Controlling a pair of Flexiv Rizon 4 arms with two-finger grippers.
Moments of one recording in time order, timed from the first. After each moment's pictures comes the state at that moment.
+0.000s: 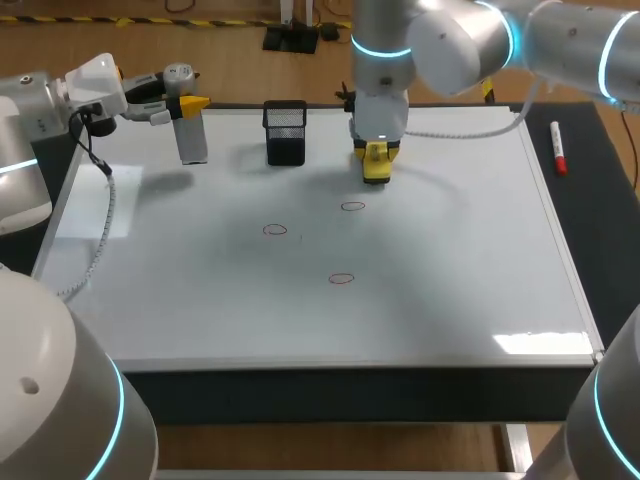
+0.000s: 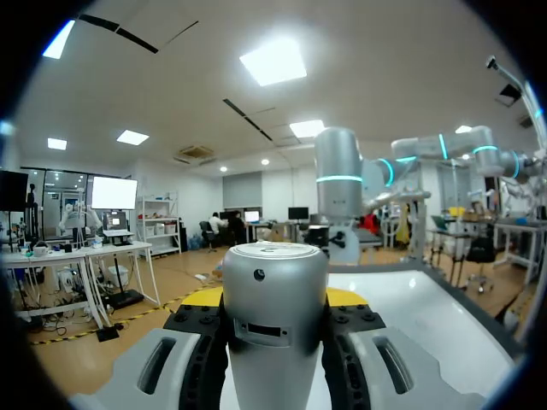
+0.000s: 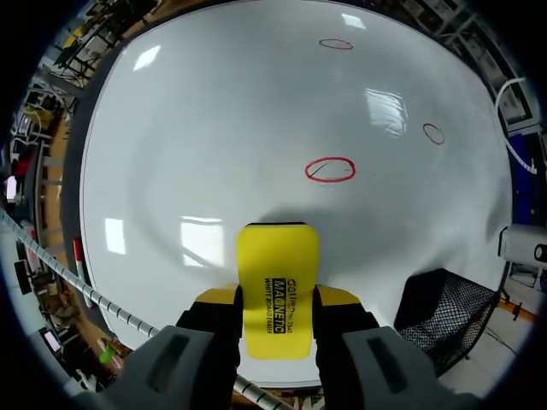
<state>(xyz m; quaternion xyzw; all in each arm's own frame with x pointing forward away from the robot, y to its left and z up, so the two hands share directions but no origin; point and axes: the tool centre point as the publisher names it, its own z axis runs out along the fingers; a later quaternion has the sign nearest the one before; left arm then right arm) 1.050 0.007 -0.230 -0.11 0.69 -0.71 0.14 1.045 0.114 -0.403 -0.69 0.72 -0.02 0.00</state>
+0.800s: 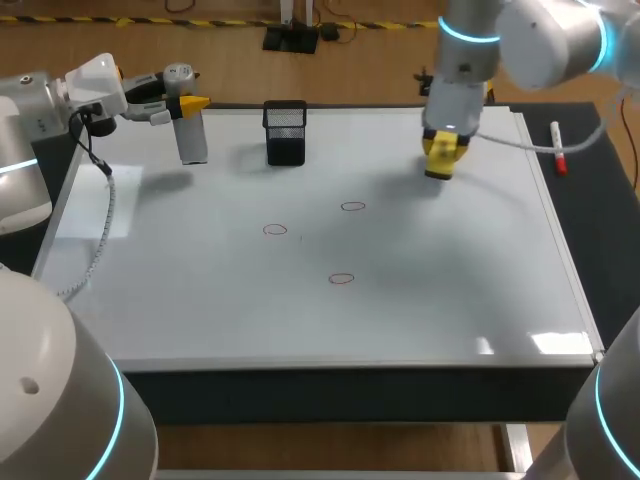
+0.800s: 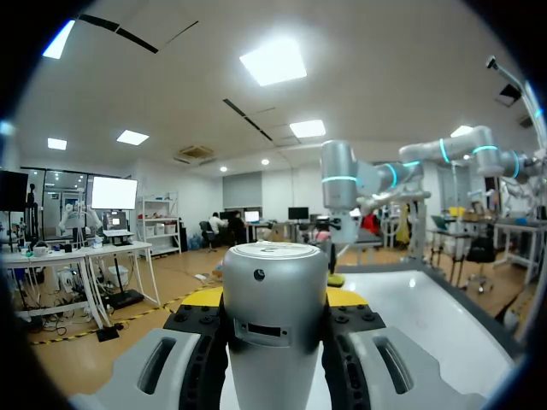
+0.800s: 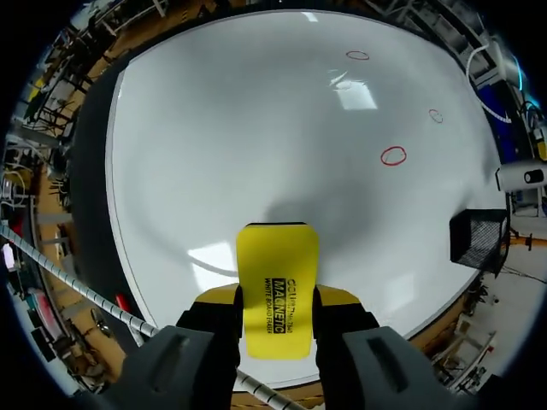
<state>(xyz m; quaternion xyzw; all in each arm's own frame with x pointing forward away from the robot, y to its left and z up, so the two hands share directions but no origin) 1.050 0.007 -0.231 -0.11 0.69 -0.71 0.14 1.033 -0.012 -0.387 -0.59 0.81 0.01 0.01</state>
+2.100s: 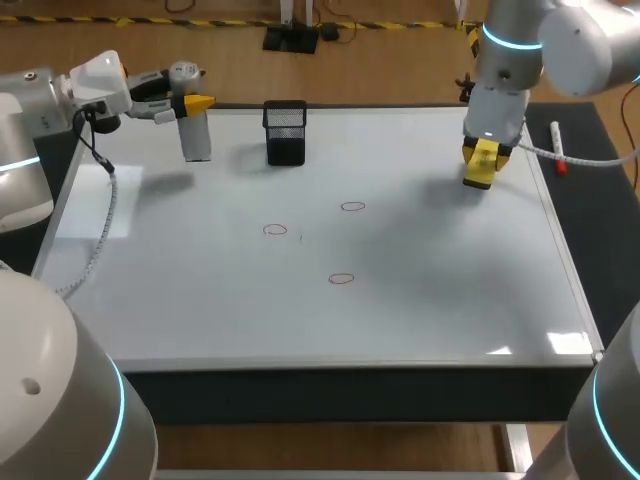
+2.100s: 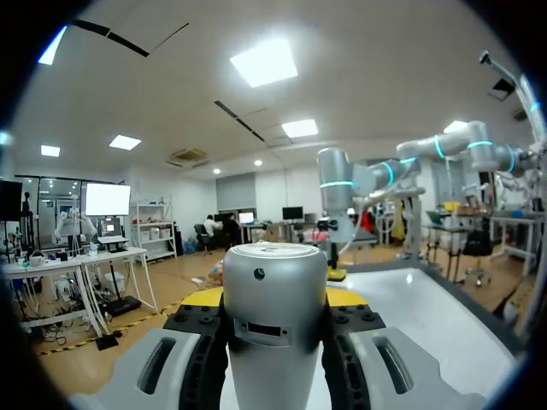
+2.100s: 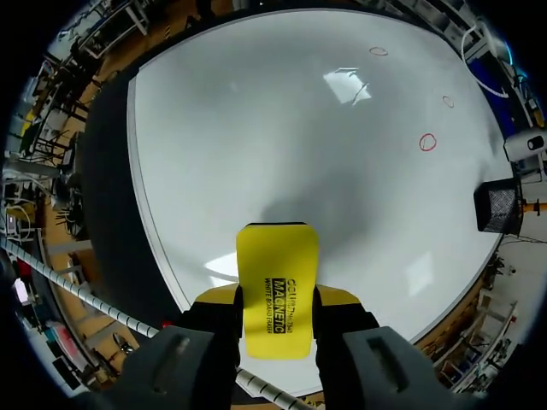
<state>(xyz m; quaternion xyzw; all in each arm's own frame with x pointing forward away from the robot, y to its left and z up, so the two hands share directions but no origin) 1.042 -0.009 -0.222 -0.08 0.69 -0.70 0.14 1.013 -0.076 -0.391 -0.54 0.84 0.00 -0.01</state>
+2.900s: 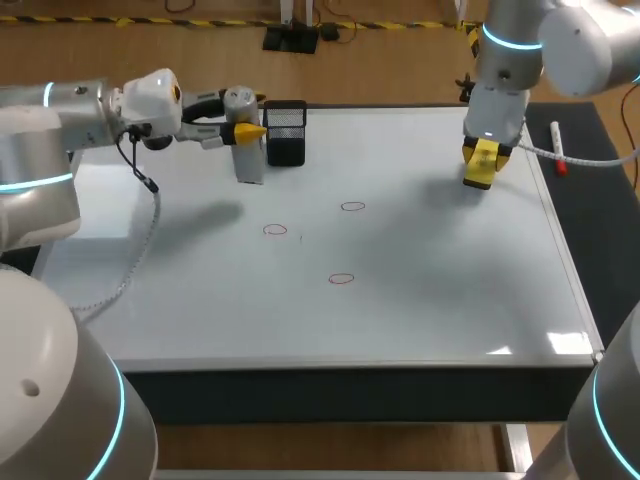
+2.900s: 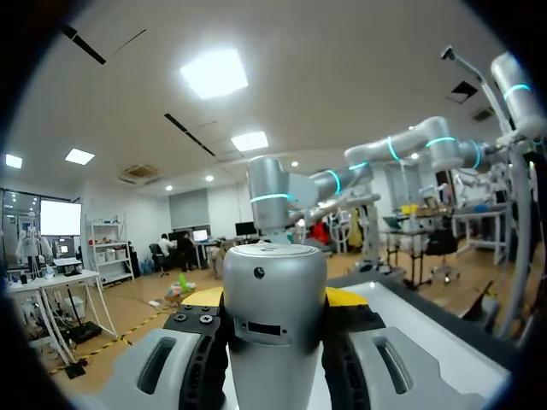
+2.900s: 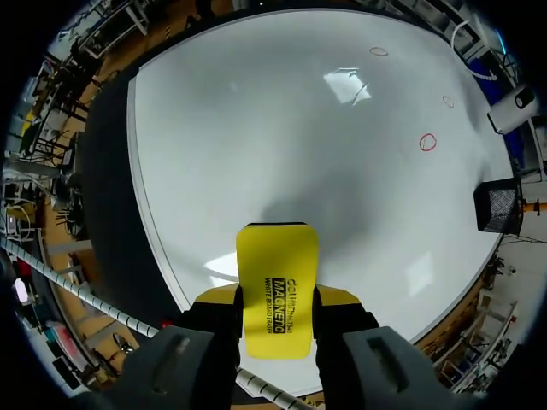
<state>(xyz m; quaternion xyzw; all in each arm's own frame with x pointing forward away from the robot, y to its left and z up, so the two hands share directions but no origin) 0.954 -0.104 -0.210 0.02 0.67 -0.74 0.07 1.013 -0.076 -0.391 -0.54 0.84 0.00 -0.01</state>
